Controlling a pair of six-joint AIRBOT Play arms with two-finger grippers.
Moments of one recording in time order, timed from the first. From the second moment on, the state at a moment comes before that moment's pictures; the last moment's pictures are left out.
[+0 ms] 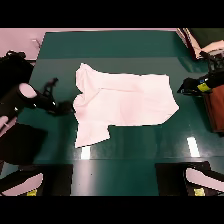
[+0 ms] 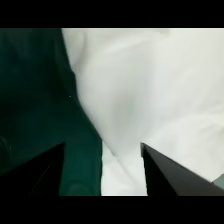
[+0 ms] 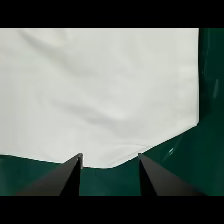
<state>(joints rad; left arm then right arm) -0.10 -1.18 0.82 1.08 -1.02 -1.48 -0.21 -1.24 1.26 -1.21 1.43 1.46</state>
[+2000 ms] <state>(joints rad) -0.21 -0.76 2.01 1.29 -1.03 -1.54 -0.19 -0.82 1.81 -1.19 1.37 1.42</state>
